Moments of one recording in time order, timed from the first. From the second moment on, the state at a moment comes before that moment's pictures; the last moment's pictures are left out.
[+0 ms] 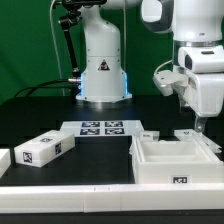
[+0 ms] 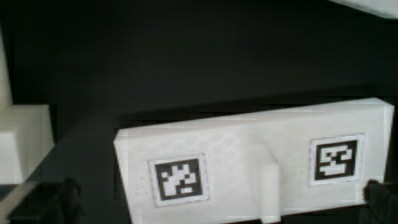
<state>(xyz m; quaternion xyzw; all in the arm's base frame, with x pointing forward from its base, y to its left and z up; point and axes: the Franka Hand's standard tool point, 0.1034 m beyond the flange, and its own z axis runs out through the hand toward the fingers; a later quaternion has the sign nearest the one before) 0.440 0.159 0.052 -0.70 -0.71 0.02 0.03</state>
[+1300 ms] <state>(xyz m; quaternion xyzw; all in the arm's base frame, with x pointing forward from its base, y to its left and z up) 0.417 0.174 0.016 -0.66 -0.75 0.02 0.06</state>
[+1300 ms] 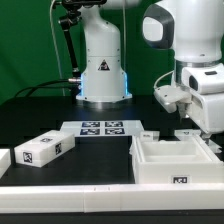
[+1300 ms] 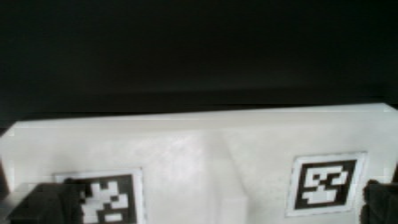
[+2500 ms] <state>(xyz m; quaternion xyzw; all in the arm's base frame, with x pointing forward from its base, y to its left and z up) 0.421 0.172 0.014 -0.67 -0.74 0.01 0.06</state>
